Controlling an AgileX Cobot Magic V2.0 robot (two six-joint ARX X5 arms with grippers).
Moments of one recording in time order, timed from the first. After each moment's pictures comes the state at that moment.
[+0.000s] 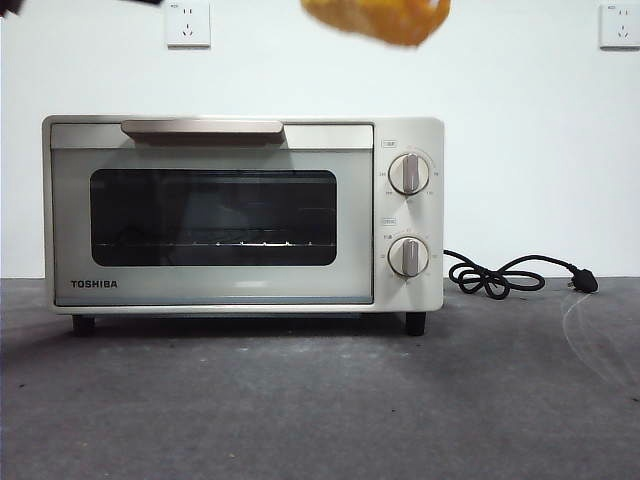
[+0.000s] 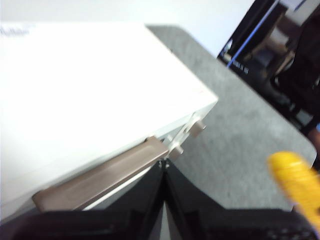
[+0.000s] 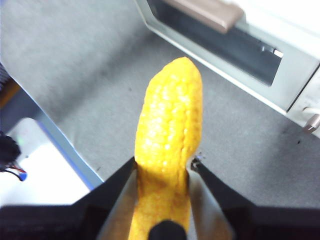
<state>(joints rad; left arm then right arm) -0.21 1.16 1.10 -0.44 0.63 -0.13 0.81 1.28 1.37 -0.90 -0.16 0.15</state>
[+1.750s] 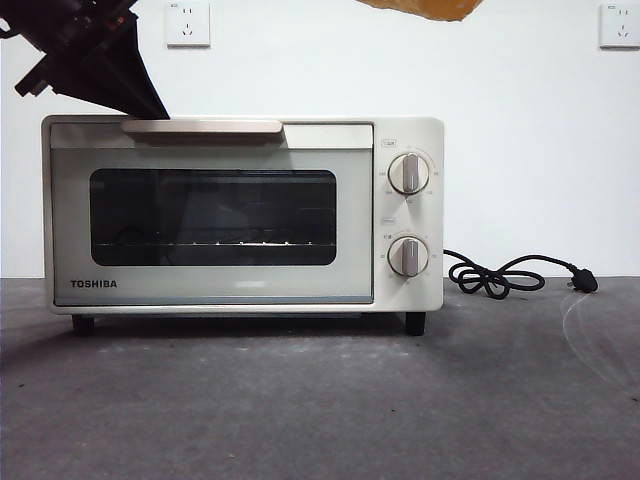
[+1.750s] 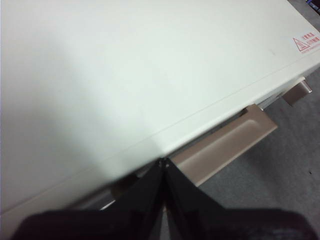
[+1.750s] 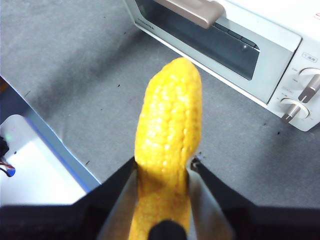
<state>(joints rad) -0.22 1.36 1.15 -0.49 0.42 0.01 0.81 1.23 1.37 -0.95 -0.11 0.14</state>
